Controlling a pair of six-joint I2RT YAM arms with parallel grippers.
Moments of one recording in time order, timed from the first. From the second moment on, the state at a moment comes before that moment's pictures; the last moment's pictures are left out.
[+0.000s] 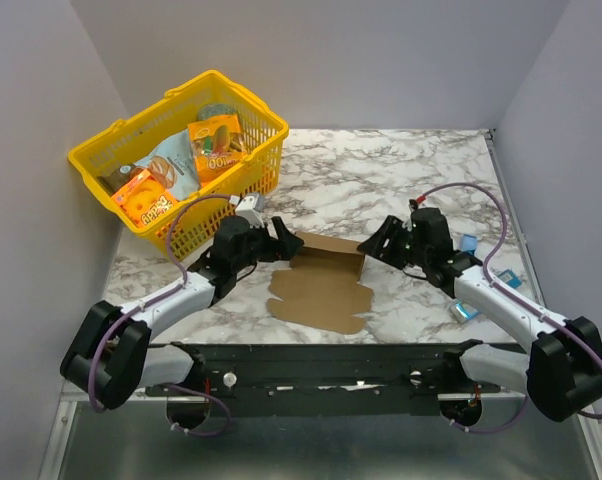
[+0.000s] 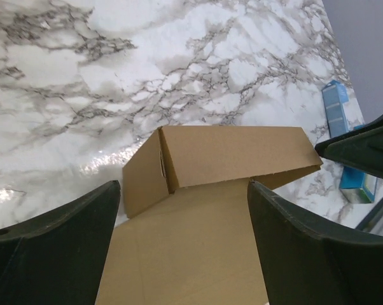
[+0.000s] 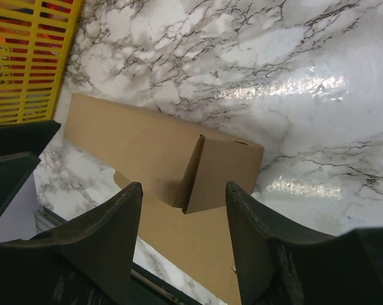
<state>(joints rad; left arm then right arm) -0.53 1.21 0.54 0.33 0.14 -0.59 0.42 1.15 0.64 -0.10 -0.18 0.77</state>
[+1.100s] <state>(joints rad) -0.51 1.40 0.55 0.47 0.20 -0.66 0.38 1.17 0.56 0.03 -0.25 0.86</state>
